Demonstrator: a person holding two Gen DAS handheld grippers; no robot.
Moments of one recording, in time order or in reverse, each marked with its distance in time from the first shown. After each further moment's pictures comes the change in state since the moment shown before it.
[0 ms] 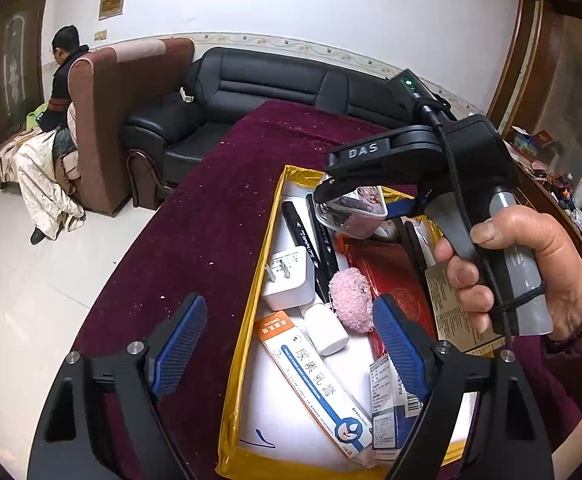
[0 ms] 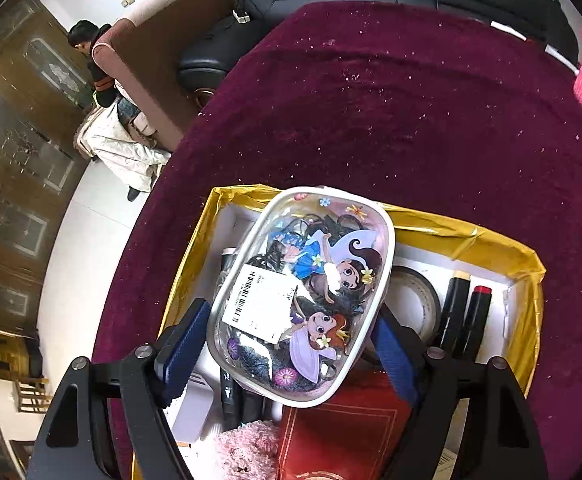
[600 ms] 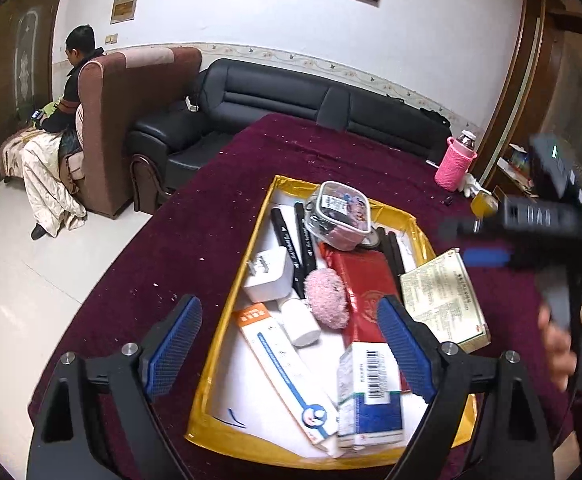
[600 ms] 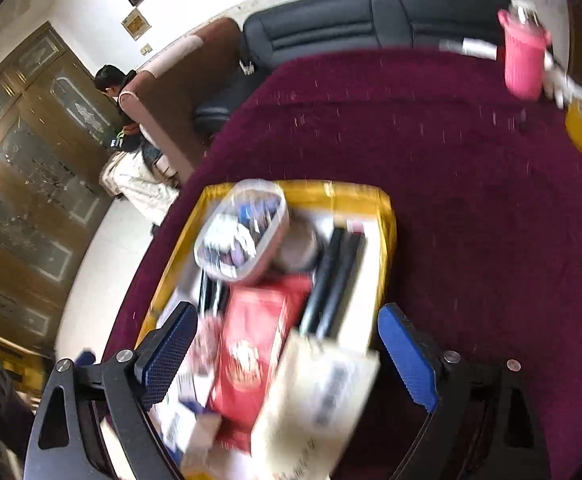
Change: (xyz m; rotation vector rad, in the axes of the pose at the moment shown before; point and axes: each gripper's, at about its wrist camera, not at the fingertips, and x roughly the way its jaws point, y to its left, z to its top) left arm -0.024 -0.017 -0.012 -0.044 -0.055 -0.010; right arm -0.107 -0.073 -0.098 0.031 -0.129 0.116
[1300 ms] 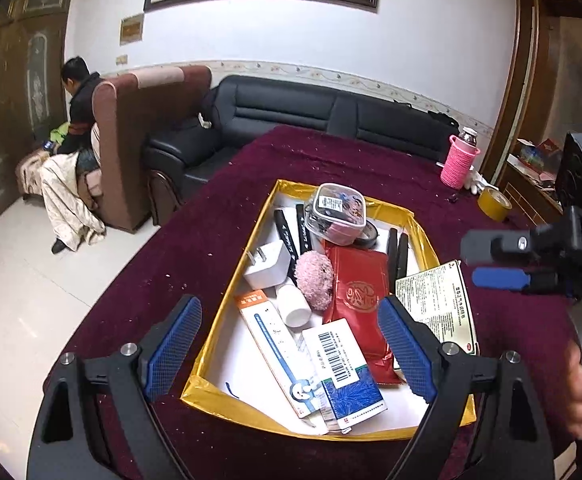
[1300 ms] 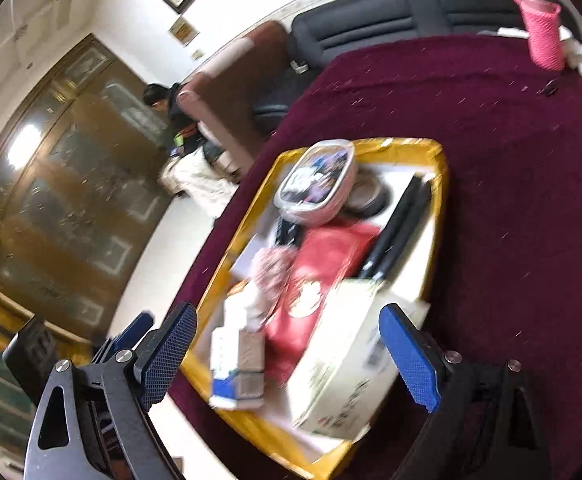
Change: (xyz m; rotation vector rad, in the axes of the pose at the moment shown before) left arm -0.025 -0.028 -0.020 0.046 -0.062 0.094; right arm -0.028 0.020 -0.054 -0.045 -0.059 0.200
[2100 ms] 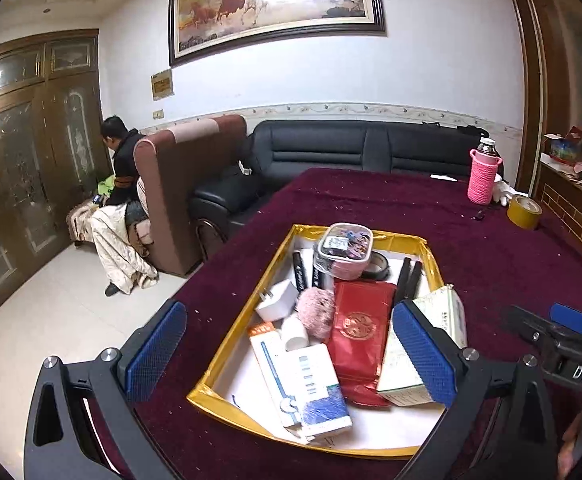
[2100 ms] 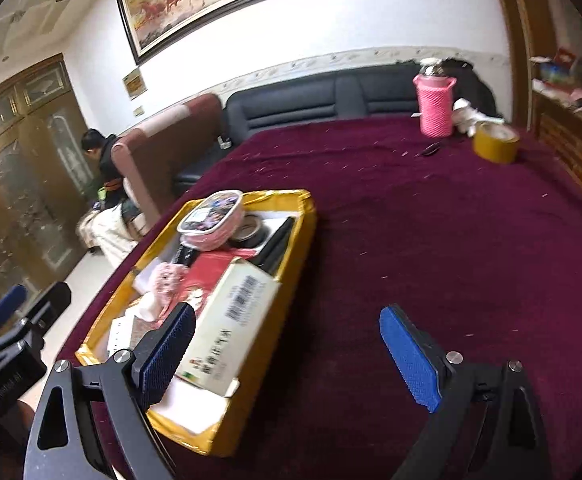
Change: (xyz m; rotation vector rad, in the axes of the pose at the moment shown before) left arm -0.030 -0.061 0.002 0.079 -0.135 0.211; right arm -0.069 -0.022 -0.072 -0.086 -0.363 -0.420
